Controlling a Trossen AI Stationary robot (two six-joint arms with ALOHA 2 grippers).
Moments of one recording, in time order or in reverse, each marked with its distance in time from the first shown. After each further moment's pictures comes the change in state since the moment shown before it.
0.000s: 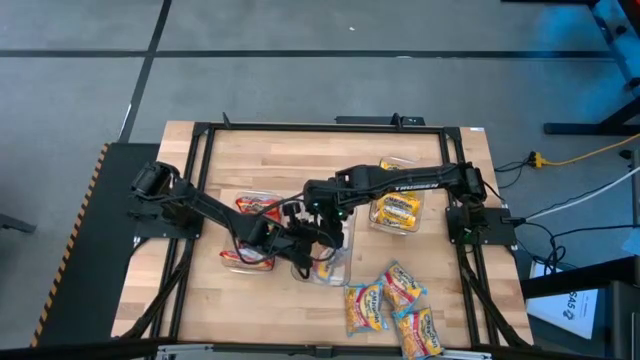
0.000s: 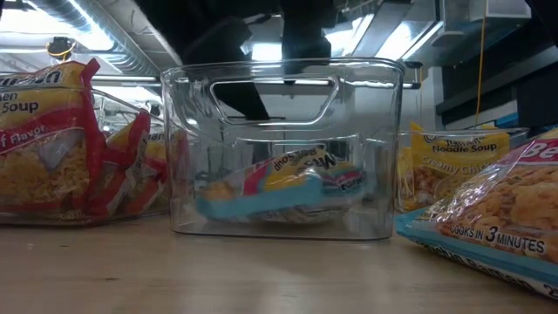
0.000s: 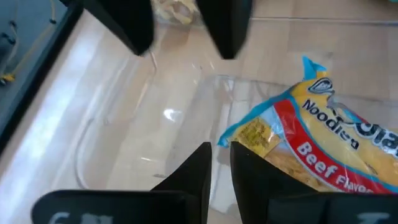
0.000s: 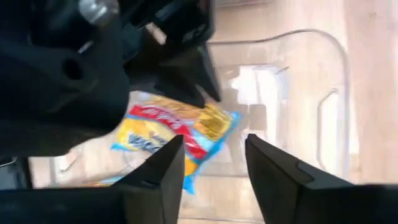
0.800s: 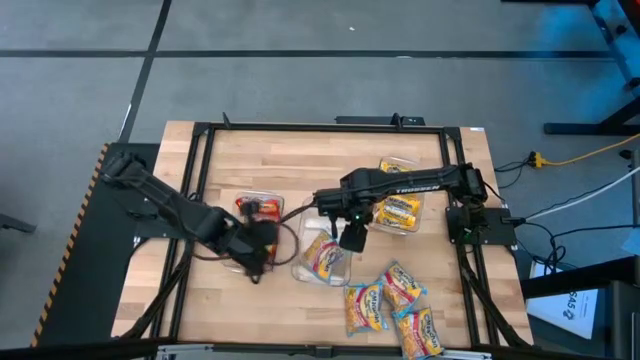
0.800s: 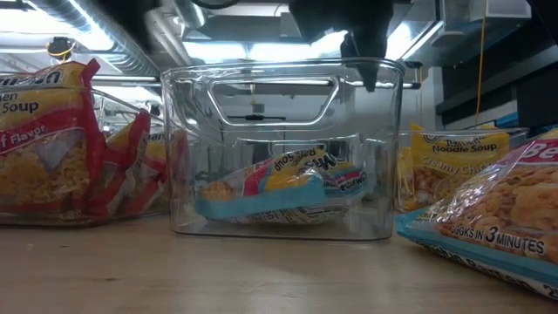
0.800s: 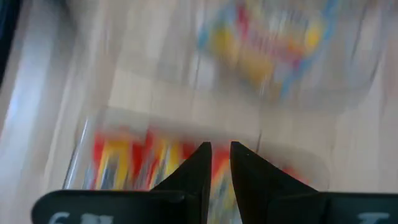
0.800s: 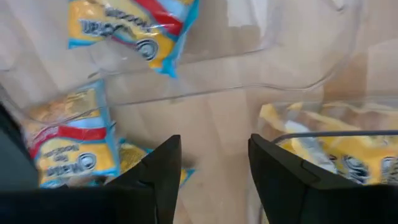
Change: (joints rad) left arm -0.167 -0.278 0.118 -0.653 0.174 -0.253; right arm 0.013 -0.001 0.000 -0.409 -0.027 0.136
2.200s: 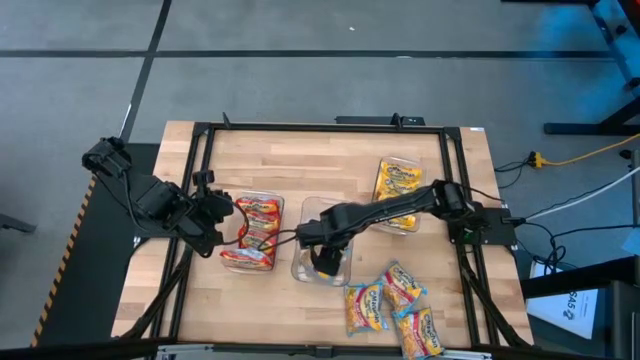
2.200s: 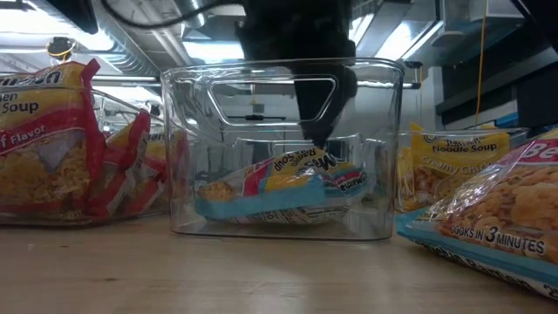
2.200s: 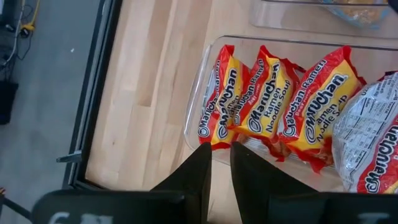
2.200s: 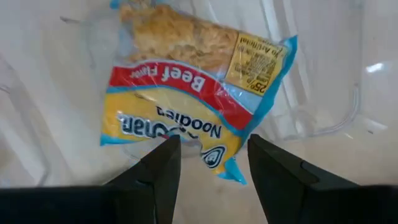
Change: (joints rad) left arm -0.104 -0.310 -0.001 -0.547 -0.151 -0.158; right arm 0.114 0.180 -0.001 0.327 0.085 0.162
